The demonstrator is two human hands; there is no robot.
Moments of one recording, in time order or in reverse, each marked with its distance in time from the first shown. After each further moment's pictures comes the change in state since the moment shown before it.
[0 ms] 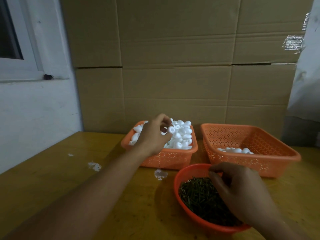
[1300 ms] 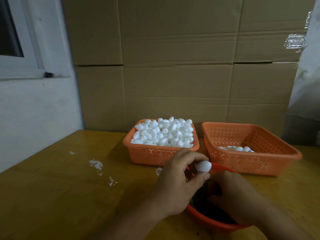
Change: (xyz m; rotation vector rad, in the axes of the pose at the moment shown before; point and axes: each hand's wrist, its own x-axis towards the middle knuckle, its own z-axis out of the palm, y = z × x) left_hand -0.111 0.042 0.033 -0.292 -0.159 0.161; right_hand 0.011 0.004 0.008 -0.289 -0.512 0.005
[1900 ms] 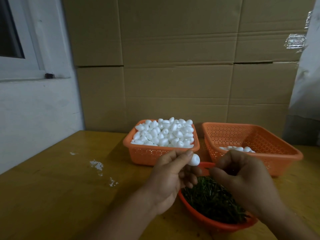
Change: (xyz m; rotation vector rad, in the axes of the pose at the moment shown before) left_hand 0.007 0.010 -0.011 -0.774 0.012 -0.505; right_hand -0.013 -0.008 -0.014 0.680 0.499 -0.034
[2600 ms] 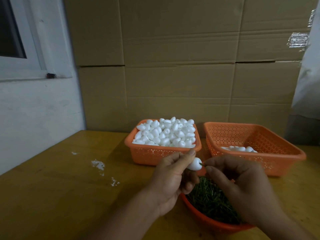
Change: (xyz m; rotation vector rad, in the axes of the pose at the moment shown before) left_hand -0.001 0.000 0.002 0.024 0.053 -0.055; right_hand -0.011 -0.006 0.008 0.043 -0.005 -0.246
